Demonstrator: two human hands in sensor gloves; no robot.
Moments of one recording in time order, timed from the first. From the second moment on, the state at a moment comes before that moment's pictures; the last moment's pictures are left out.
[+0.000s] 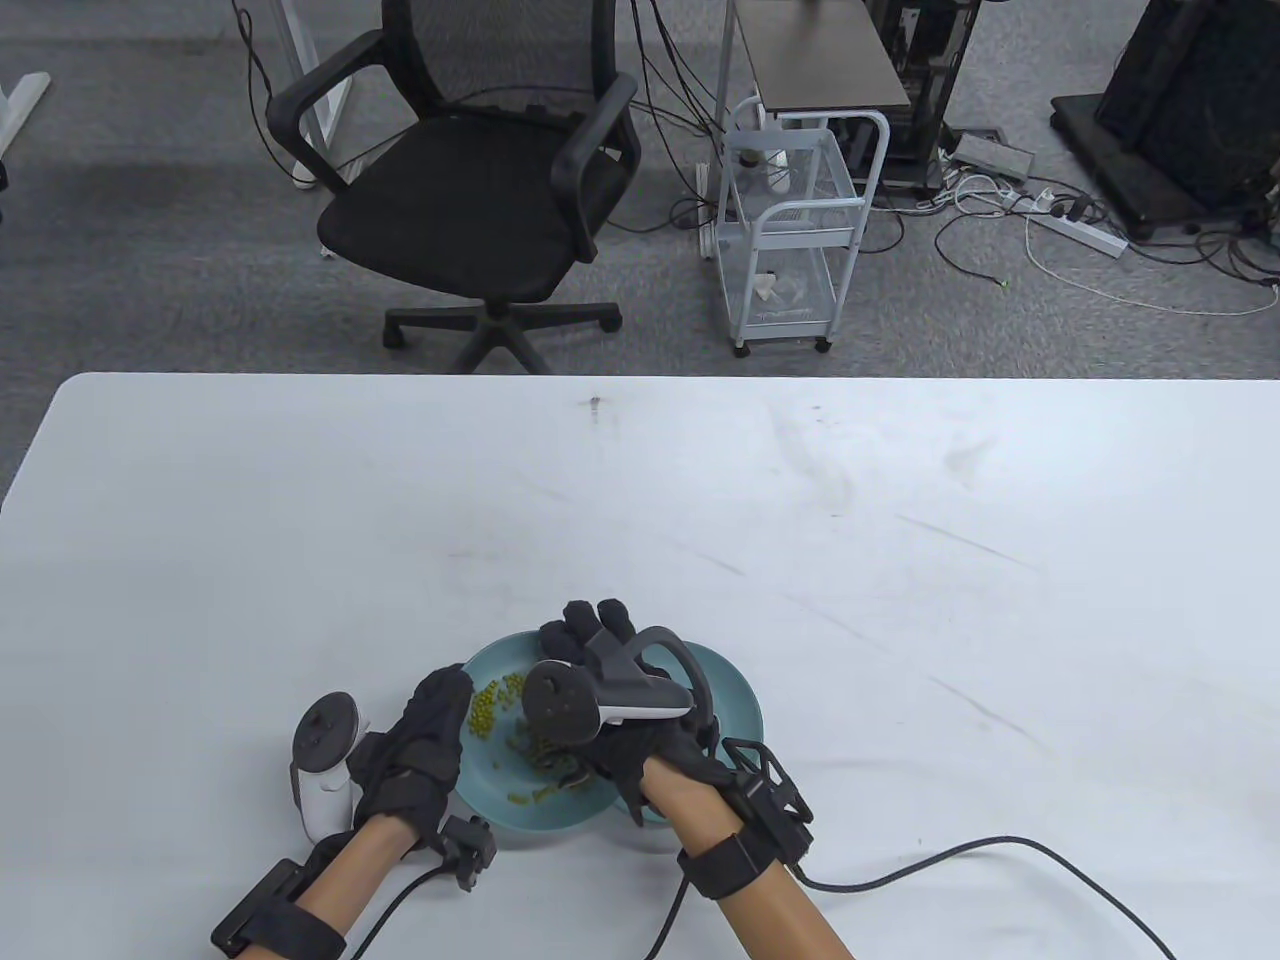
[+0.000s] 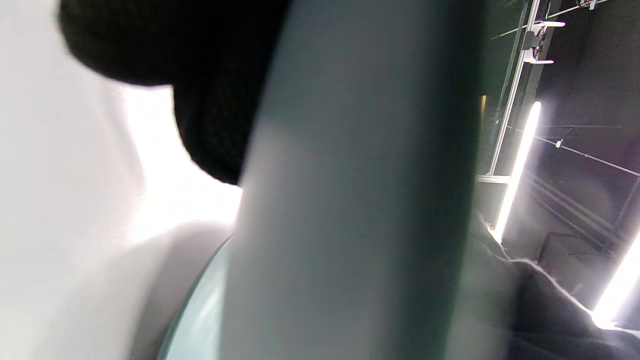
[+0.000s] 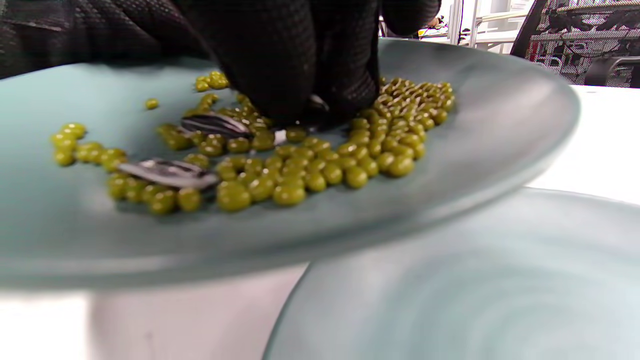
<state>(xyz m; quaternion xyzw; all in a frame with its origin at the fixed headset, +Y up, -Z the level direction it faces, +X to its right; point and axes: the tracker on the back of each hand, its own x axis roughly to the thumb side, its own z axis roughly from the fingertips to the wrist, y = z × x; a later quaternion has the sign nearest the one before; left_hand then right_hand) -0.252 -0.822 -0.266 -0.12 0.01 0.70 0.71 -0.049 -0.717 -0.296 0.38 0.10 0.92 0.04</state>
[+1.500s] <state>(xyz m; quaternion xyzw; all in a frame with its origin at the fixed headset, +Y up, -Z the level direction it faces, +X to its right) -0.263 -0.817 -0.267 -0.09 0.03 0.72 0.69 0.063 -0.728 -0.292 0.22 0.06 0.96 0.16</state>
